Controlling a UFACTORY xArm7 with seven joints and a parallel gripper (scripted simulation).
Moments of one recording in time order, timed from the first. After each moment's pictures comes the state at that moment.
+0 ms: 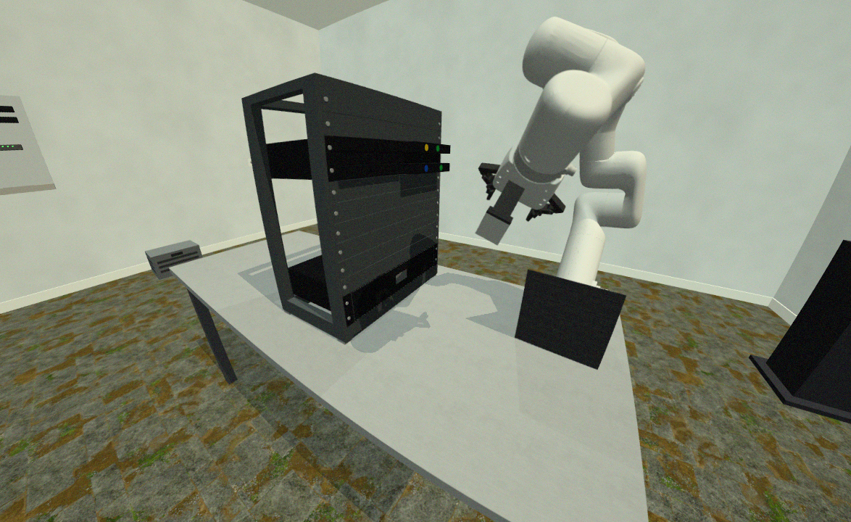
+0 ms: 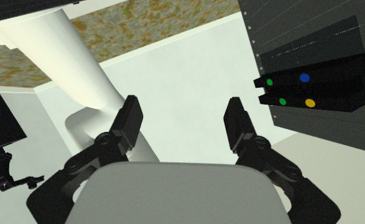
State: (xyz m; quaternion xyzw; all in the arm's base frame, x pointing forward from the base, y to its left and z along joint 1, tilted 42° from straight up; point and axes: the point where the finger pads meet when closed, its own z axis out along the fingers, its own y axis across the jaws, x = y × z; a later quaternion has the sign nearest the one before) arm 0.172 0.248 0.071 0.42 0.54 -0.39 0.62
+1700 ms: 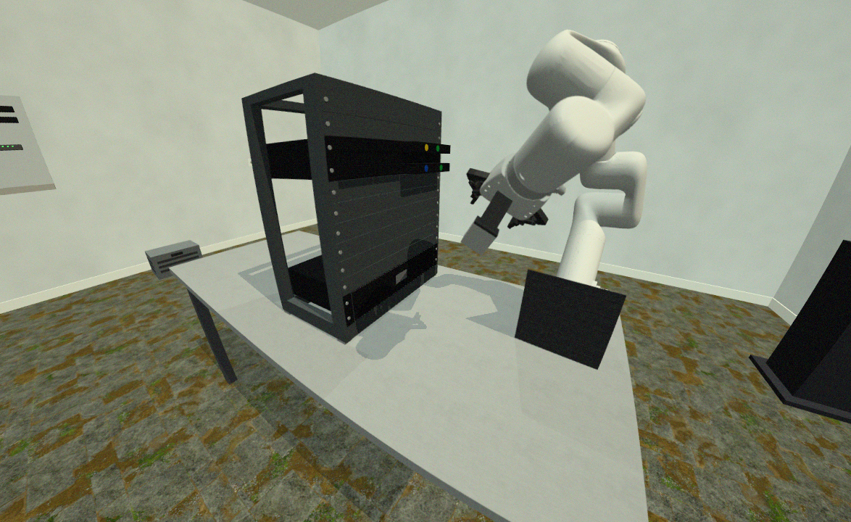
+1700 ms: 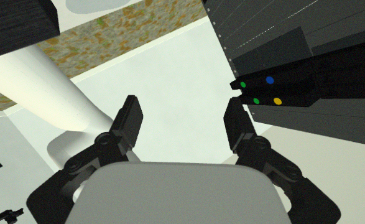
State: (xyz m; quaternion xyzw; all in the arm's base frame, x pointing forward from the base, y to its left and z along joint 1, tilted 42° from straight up) arm 0.199 0.252 0.047 0.38 0.57 -0.33 0.65
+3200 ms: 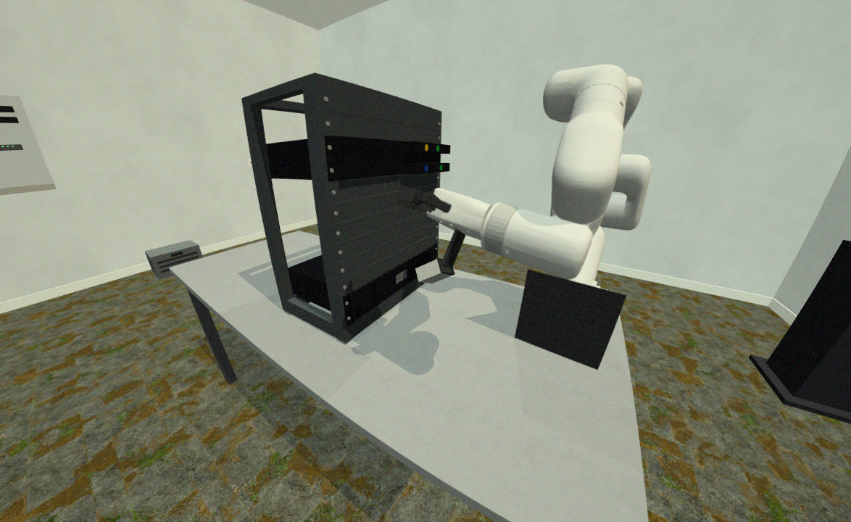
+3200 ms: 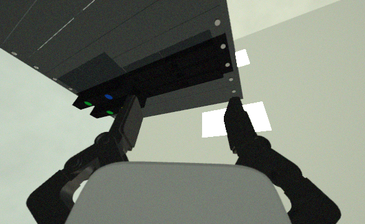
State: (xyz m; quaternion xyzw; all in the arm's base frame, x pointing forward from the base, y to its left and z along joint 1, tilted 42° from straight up) arm 0.306 0.347 -0.032 -0.08 0.67 -0.13 0.73
